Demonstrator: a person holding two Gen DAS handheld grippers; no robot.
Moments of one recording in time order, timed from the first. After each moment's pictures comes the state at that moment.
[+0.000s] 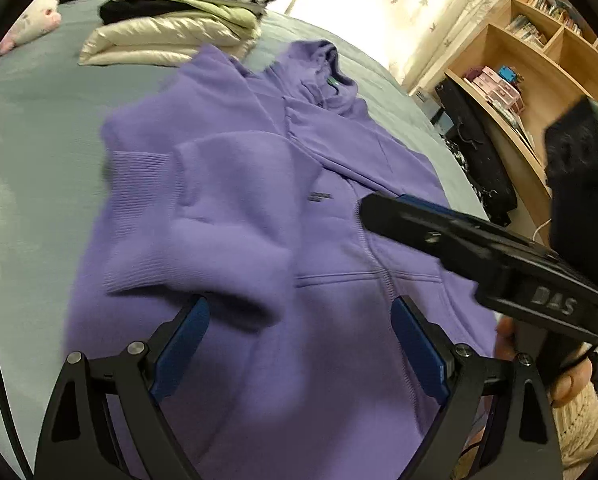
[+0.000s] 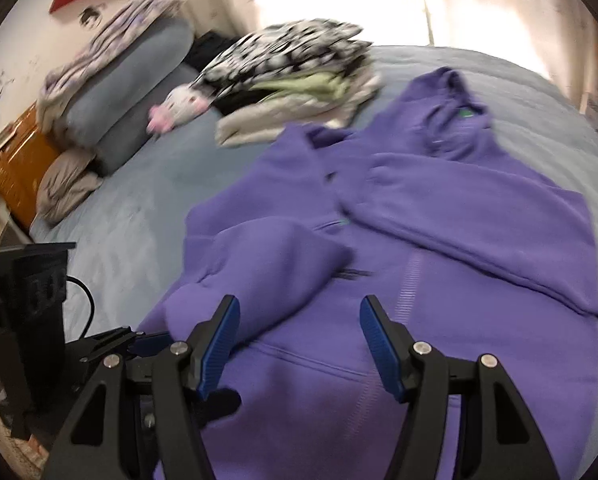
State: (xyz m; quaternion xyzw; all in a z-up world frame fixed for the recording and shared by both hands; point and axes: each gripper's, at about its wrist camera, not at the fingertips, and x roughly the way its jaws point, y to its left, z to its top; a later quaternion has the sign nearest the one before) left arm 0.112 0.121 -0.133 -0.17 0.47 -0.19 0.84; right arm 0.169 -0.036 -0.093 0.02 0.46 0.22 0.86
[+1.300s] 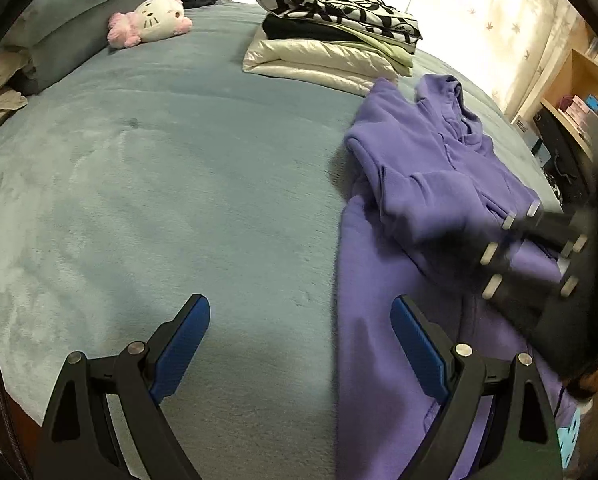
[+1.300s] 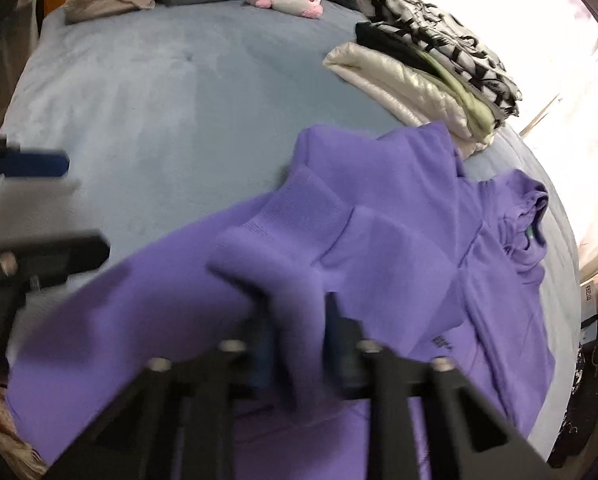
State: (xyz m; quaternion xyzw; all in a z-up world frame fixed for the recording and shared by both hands) left arm 0.078 0.241 -0.133 -0.14 0.48 -0.01 0.87; right arm 0.156 0.101 -0.115 -0.32 0.42 0.23 0.82
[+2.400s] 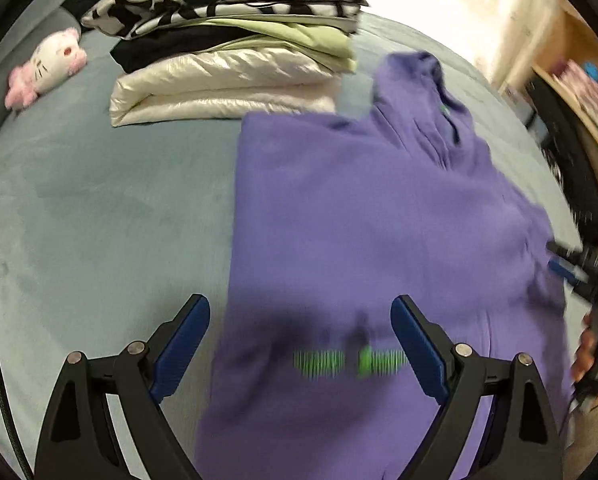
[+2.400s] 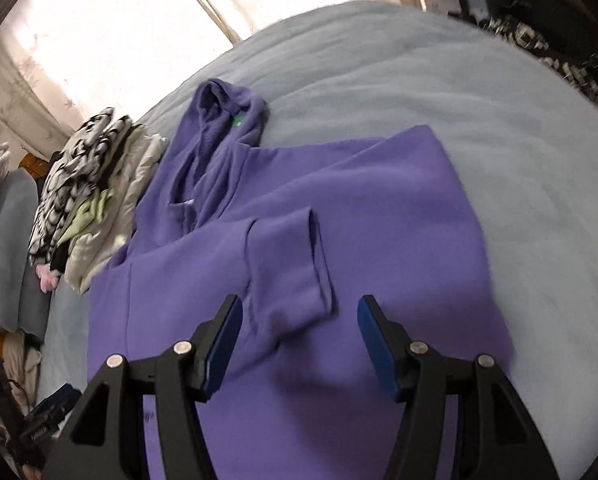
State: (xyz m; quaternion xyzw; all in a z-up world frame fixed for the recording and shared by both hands) left arm 0.289 0.141 -0.130 -0.10 0.52 -0.05 0.85; right arm 0.292 -0.273 -0.136 0.23 0.47 -0.01 0.85
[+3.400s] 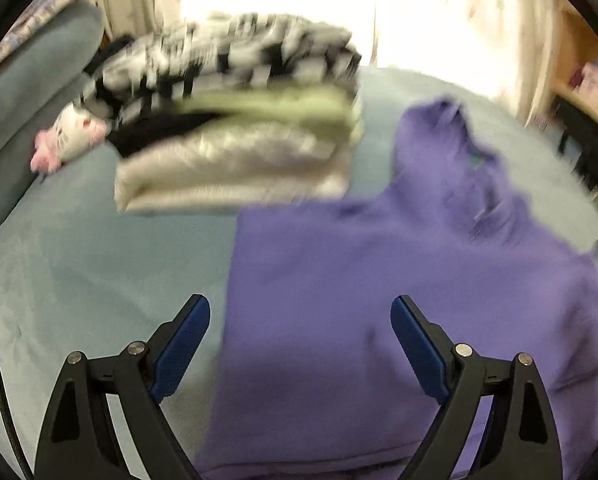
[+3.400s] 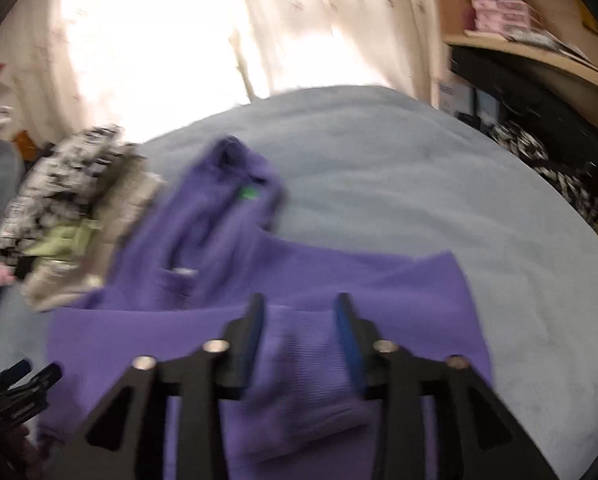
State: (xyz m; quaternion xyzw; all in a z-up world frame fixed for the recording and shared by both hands) left arm 0.324 0.089 -0.119 -0.04 0.39 0.01 0.92; right arm 0.312 -0.206 -0.091 0.09 0.34 -0.03 0.93
